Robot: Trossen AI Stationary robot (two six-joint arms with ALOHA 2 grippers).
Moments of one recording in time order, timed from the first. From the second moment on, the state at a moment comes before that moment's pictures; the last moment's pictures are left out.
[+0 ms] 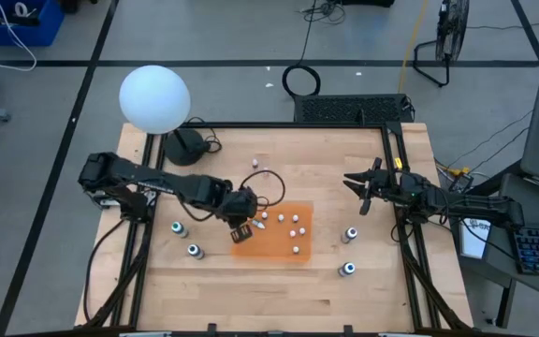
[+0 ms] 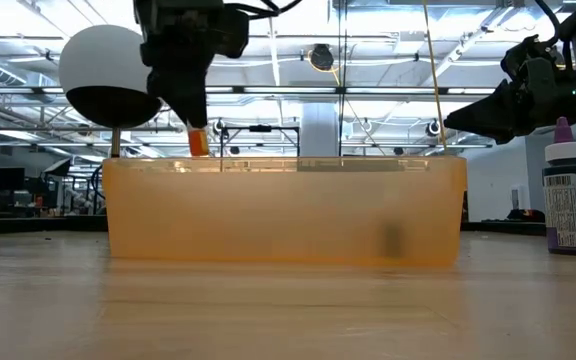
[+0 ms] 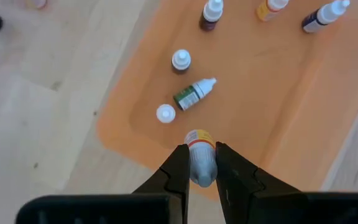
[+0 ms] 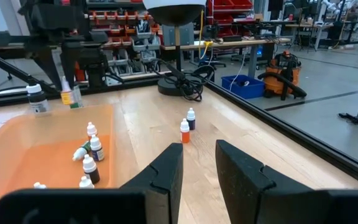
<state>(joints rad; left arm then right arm) -0.14 1.62 1.28 -0.87 -0.09 -0.55 -0.17 0.16 0.02 0.08 0.18 0.05</state>
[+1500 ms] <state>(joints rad) -0.10 1.72 1.35 -0.87 -0.06 -0.48 -0.17 0.16 0.02 0.08 0.18 0.05</state>
